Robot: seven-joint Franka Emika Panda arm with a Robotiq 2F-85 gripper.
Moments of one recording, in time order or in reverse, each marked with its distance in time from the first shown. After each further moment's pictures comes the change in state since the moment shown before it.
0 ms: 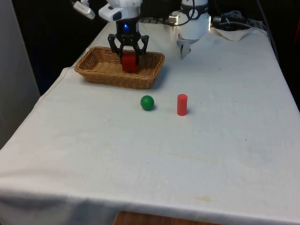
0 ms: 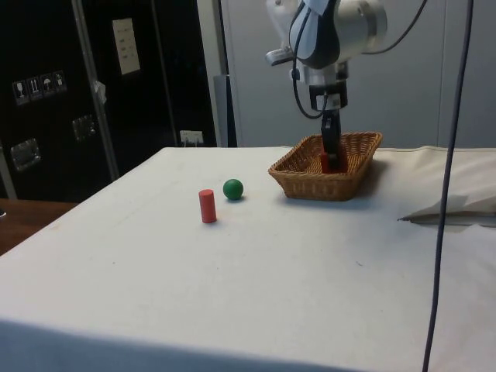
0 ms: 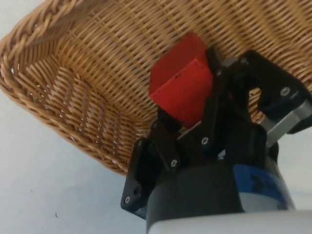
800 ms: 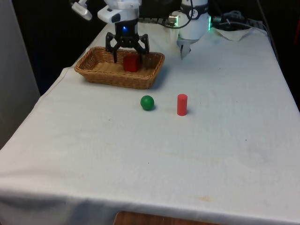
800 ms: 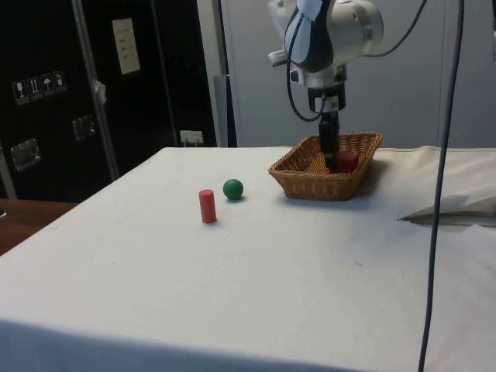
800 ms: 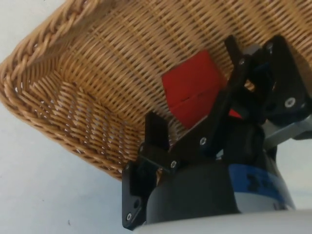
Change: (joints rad) arm 0.000 0.040 0.007 0.018 0.070 0.007 -0.046
